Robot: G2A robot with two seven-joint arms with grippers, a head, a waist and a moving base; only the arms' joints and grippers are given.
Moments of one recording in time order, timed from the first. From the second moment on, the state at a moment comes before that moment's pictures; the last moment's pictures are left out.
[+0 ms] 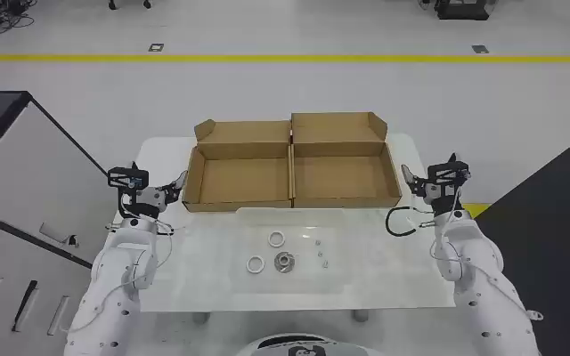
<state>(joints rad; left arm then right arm) 1.73 -1.15 -1.60 -1.80 1.33 0.00 0.00 -1.73 -1.15 1.60 -1.80 -1.33 0.00 0.00</state>
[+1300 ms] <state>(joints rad) 1.73 -1.15 -1.60 -1.80 1.33 0.00 0.00 -1.43 -1.05 1.76 -1.98 -0.70 -0.88 0.68</state>
